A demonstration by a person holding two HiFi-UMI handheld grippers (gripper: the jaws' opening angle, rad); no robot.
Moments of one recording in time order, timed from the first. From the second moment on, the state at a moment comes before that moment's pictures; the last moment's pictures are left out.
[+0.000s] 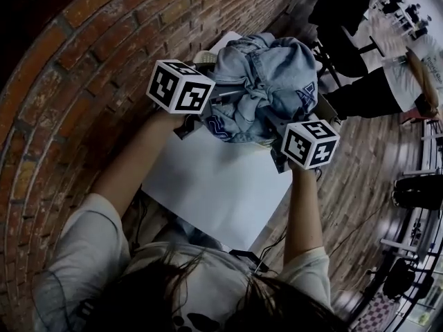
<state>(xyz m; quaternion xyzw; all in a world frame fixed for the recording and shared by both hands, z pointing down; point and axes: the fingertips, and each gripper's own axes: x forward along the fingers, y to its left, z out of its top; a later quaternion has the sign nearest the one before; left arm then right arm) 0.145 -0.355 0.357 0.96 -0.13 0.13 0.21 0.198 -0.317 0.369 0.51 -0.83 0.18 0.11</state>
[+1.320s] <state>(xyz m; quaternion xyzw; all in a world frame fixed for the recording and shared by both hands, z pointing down) 0.141 -0.413 0.499 0.92 -0.21 0.23 0.25 0.233 -0.344 0.511 0.51 -0.75 0.37 0.20</state>
